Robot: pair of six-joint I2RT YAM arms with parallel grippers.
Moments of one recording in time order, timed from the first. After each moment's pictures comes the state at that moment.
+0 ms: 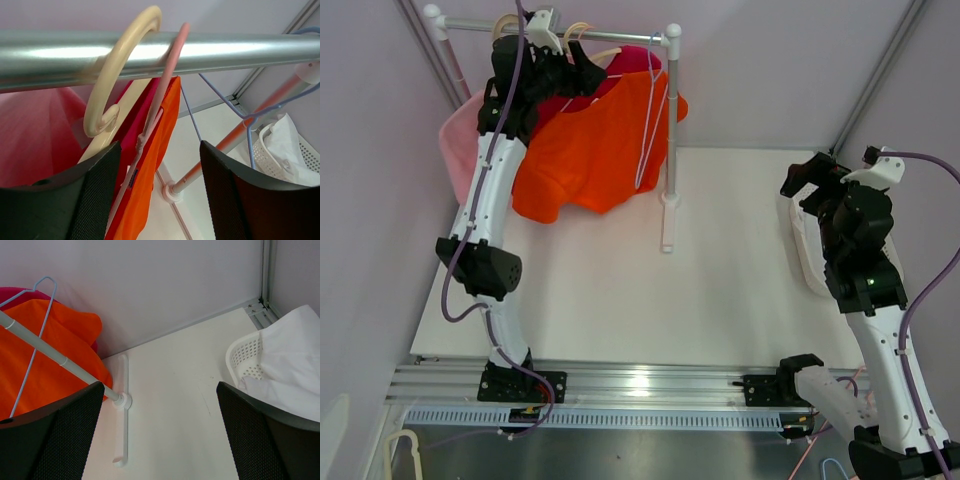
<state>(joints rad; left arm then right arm) -0.18 1.96 2.34 -0.45 0.40 -0.24 0.20 0.87 1.18 -0.38 0.34 0.38</state>
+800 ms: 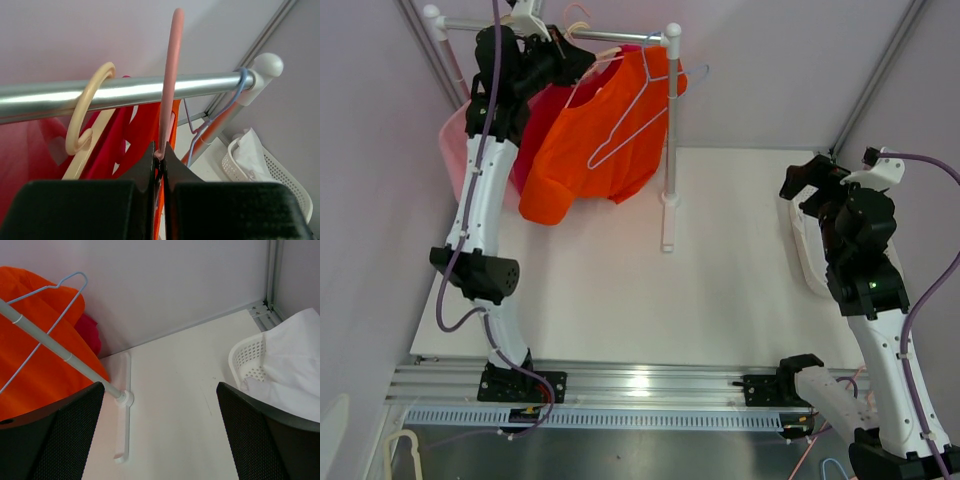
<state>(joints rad) -0.18 1.97 2.42 -0.41 0.46 -0.36 0.20 0.85 1.18 -0.38 0.32 0.37</state>
